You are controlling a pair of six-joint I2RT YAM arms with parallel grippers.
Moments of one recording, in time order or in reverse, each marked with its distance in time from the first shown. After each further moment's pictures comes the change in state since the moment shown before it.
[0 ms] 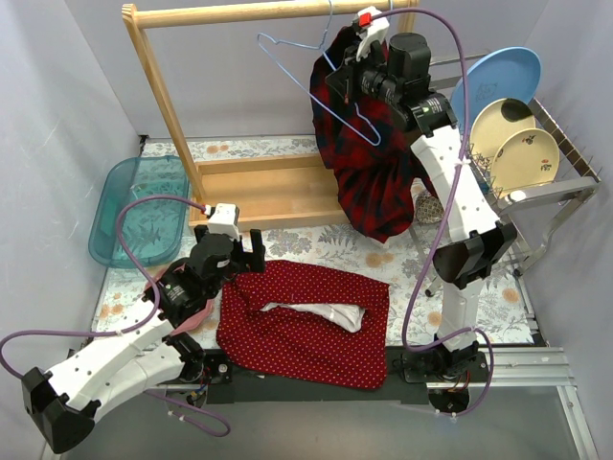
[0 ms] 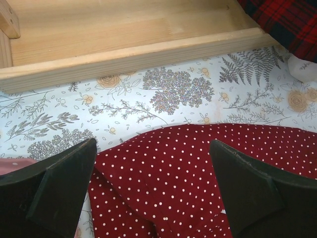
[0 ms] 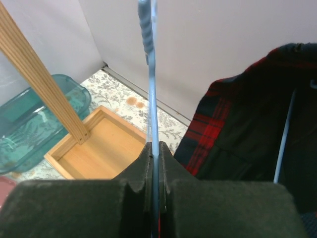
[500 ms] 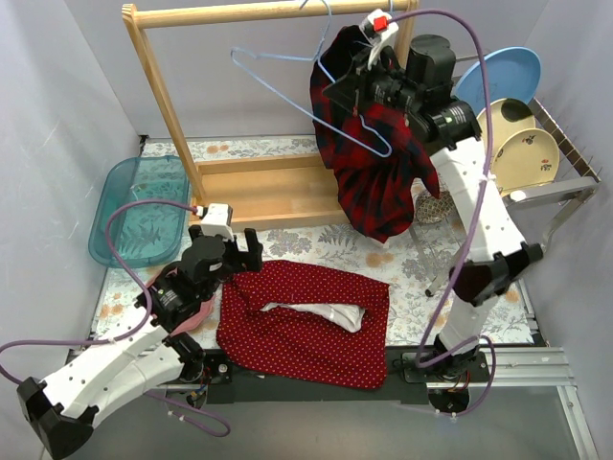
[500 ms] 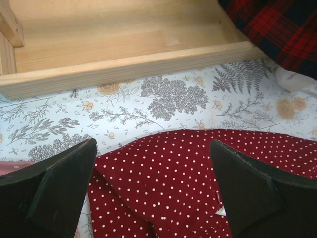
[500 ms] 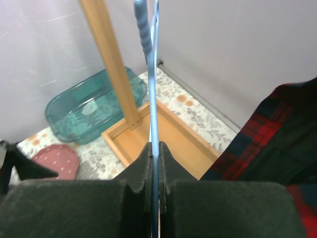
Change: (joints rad) left arm 0.008 -0.051 0.000 0.000 0.002 -0.001; right arm 0.000 -0.143 -0.085 -0.021 -0.229 0.055
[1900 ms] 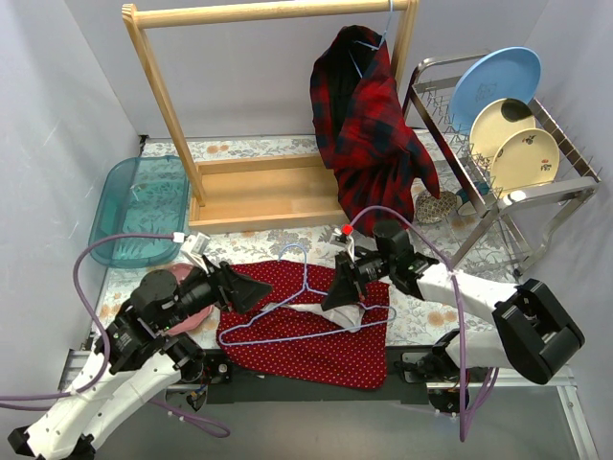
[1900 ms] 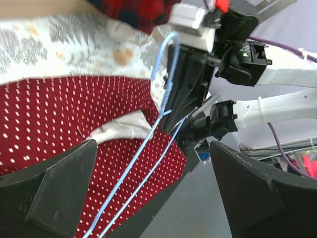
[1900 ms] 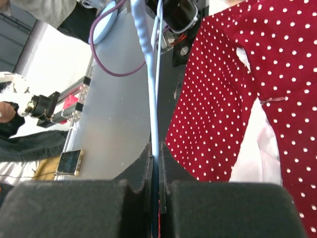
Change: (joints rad) left arm 0.001 -0.398 -0.009 -0.132 0.595 -0.335; right arm 0.244 -0.548 -1.732 0.756 -0.665 0.211
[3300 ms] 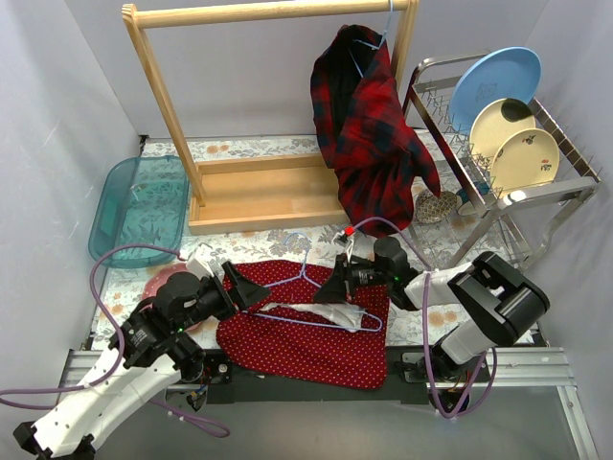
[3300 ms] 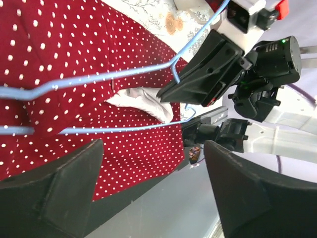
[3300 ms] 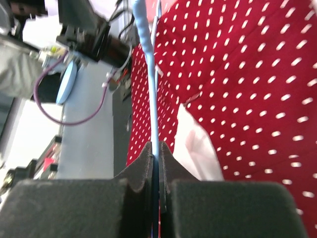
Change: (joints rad) left arm 0.000 0.003 -0.145 -0.143 -0.099 -0.381; right arm 0.022 0.258 -0.209 0.666 0.304 0.348
